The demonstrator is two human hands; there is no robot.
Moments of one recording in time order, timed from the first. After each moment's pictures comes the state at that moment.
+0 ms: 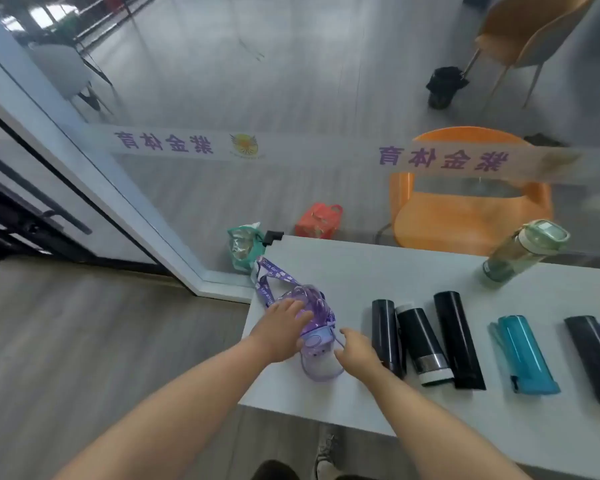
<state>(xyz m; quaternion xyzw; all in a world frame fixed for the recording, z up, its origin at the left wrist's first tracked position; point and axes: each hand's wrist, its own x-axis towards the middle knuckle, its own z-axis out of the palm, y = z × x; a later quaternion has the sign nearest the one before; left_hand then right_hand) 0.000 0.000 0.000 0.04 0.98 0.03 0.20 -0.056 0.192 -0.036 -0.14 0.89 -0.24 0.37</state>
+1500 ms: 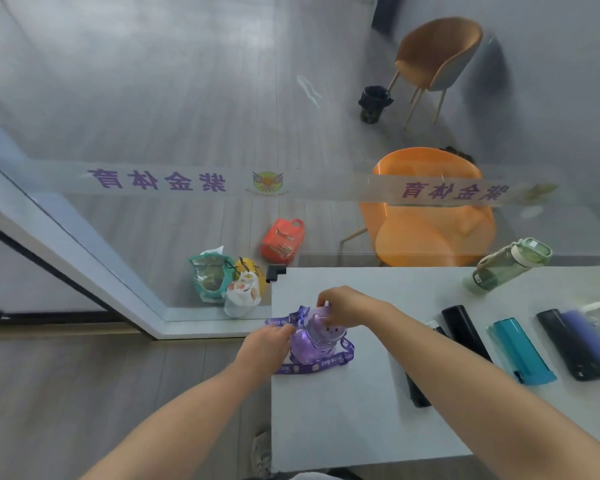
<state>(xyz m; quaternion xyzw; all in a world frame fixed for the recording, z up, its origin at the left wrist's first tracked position) -0.024 -0.182 -0.038 0.08 0.98 0.17 0.07 -0.156 -0.005 0.065 -0.25 0.90 -0.05 0.35</state>
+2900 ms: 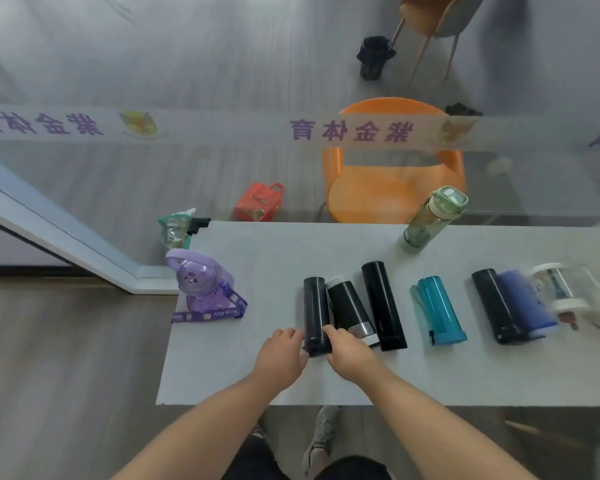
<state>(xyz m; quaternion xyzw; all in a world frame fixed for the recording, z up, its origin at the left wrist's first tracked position) -0.007 0.157 -0.067 -0.06 0.95 0.21 0.21 -0.075 0.322 -0.057 -0.18 0.91 -0.10 0.37</state>
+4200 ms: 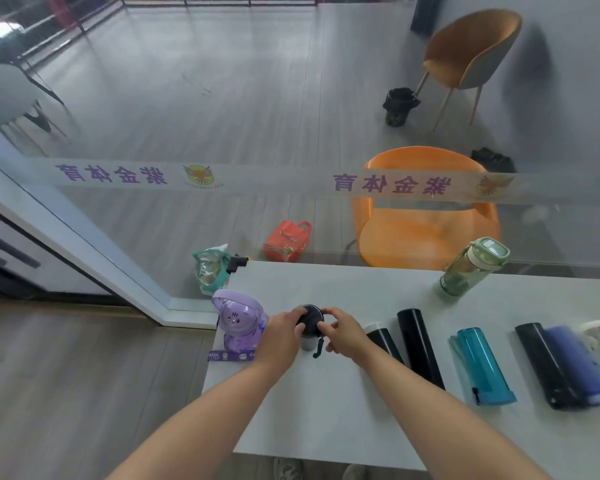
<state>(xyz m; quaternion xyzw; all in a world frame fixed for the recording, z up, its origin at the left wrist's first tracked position) -0.071 0.055 -0.018 -0.15 0.93 0.34 0.02 -0.152 0.211 -0.006 -0.06 0.82 -0.43 0.37</state>
